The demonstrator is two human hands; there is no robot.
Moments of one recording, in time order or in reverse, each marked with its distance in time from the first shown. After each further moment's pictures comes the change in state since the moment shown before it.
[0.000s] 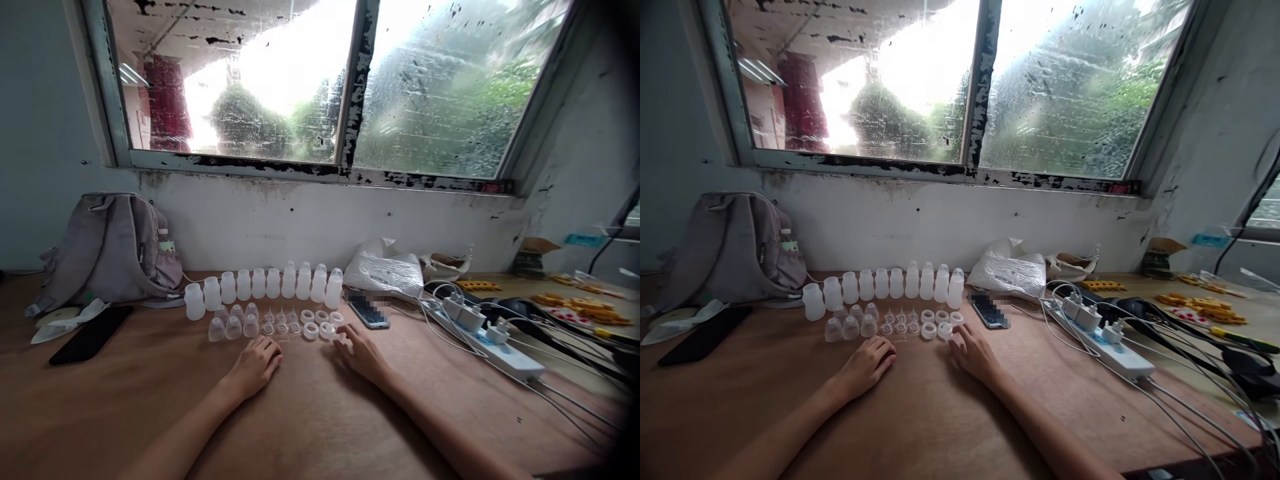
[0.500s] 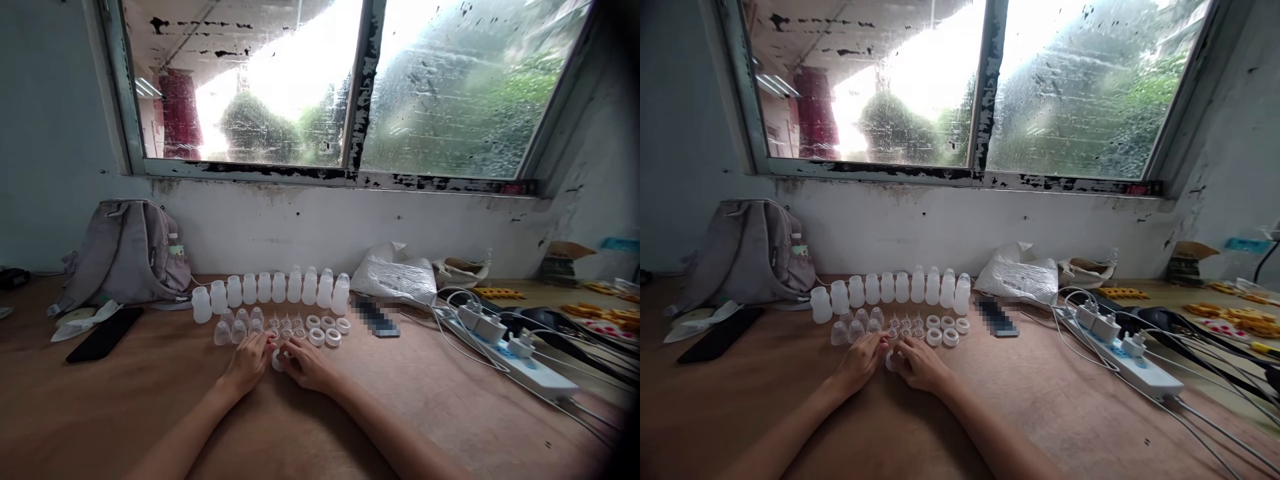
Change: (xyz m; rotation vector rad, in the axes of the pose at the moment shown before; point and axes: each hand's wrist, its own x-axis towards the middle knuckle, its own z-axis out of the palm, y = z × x) left_hand 0.000 -0.015 -0.009 0.010 0.189 -0.111; right_hand 0.035 -0.091 0.044 0.178 -0.232 -0.368
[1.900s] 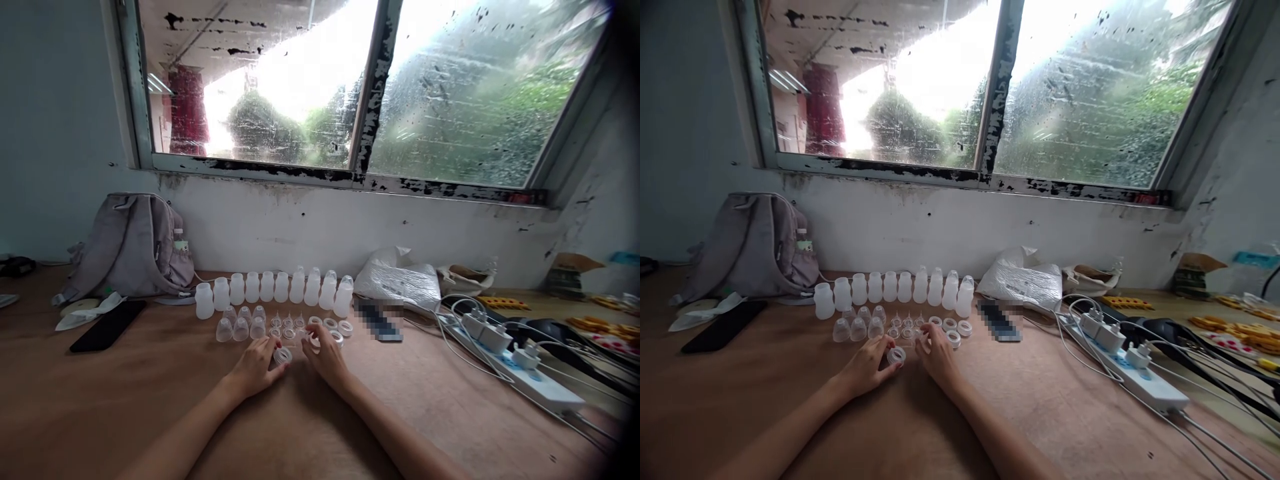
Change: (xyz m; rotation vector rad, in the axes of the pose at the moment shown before) left_hand -0.003 0.009 0.004 -0.082 -0.082 0.030; right_hand -0.006 0.025 0.004 0.060 0.370 0.375
